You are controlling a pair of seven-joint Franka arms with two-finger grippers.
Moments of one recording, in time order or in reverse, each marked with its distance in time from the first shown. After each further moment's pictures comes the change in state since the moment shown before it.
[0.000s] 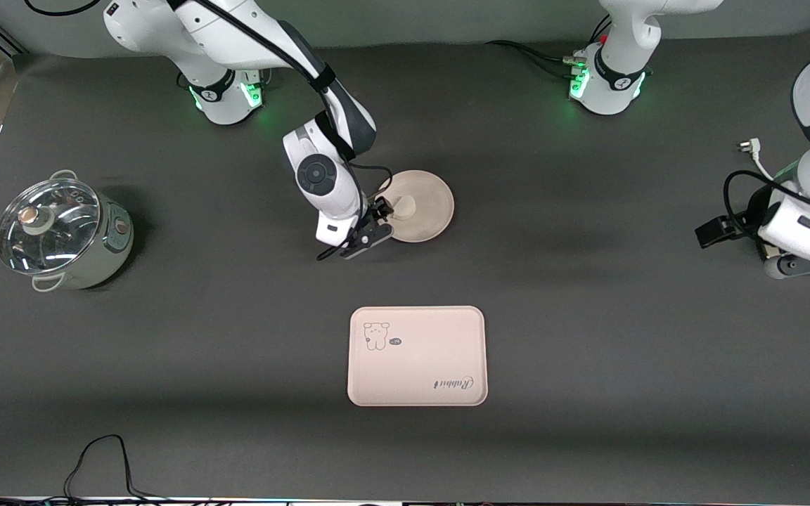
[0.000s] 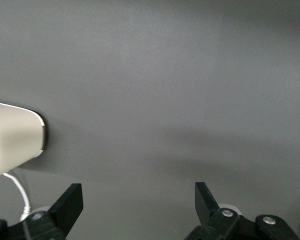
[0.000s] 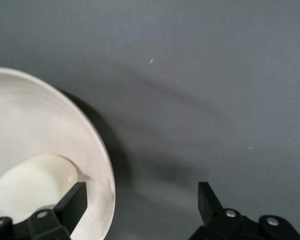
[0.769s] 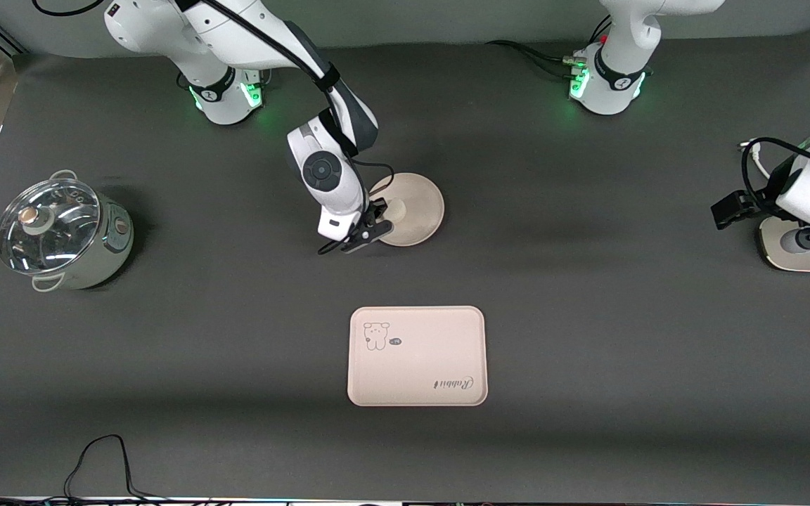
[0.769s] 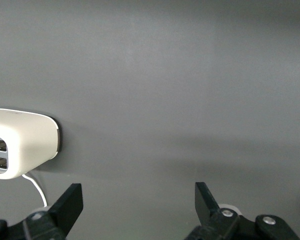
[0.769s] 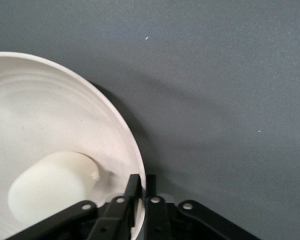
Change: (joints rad) left arm -0.062 -0.048 0.061 0.029 0.009 -0.049 0.052; right arm 0.018 -0.001 -0.012 -0.011 0.016 -0.006 0.036
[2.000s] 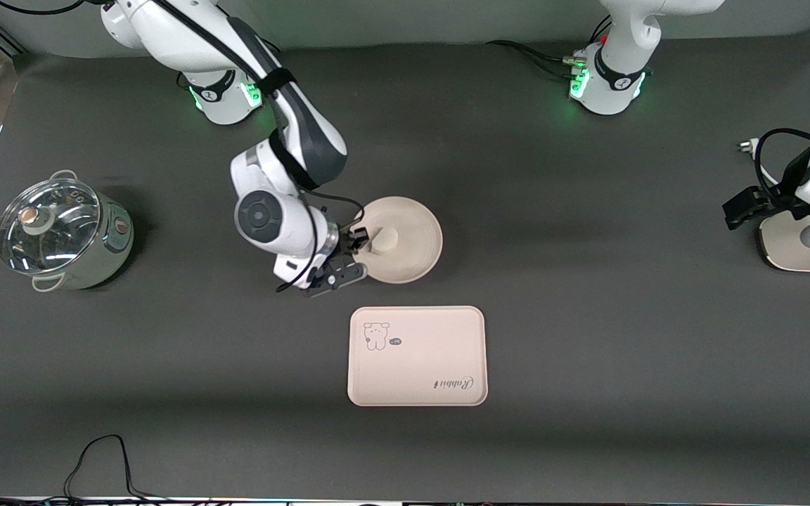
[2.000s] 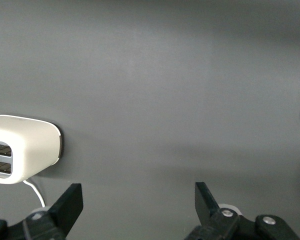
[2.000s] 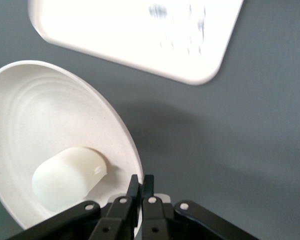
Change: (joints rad) left arm 0.023 -0.006 0.001 0.026 -0.014 0.011 0.001; right arm -0.220 0.013 -0.015 0.465 0.051 -0.427 0.005
